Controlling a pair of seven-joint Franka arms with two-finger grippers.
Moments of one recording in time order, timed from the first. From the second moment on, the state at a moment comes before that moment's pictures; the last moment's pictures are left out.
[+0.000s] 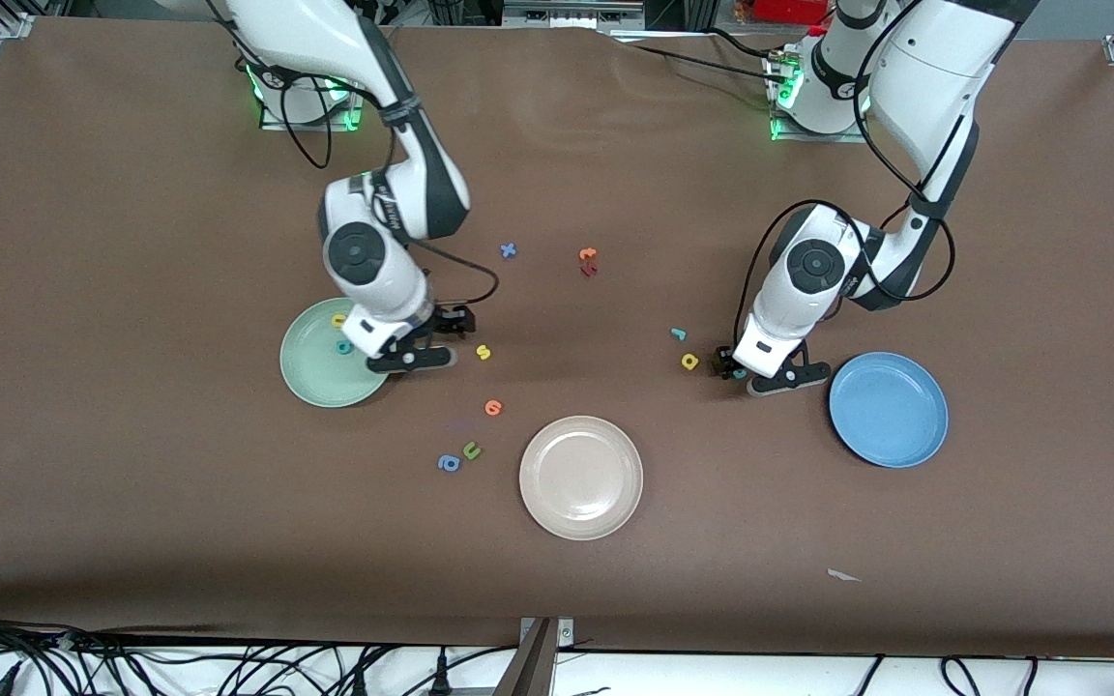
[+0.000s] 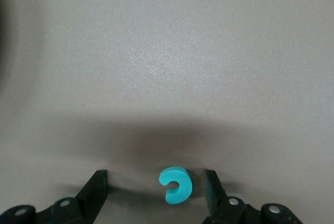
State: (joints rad) left arm -0.19 0.54 -0.14 -2.11 0.23 2.71 -0.76; right arm 0.93 0.59 -0.39 -1.87 0.39 2.42 0.19
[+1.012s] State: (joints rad) left arm -0.20 0.55 -0.14 -2.08 0.23 2.70 -0.79; right arm 1.02 0.70 -0.39 -1.84 0.39 2.57 0.19
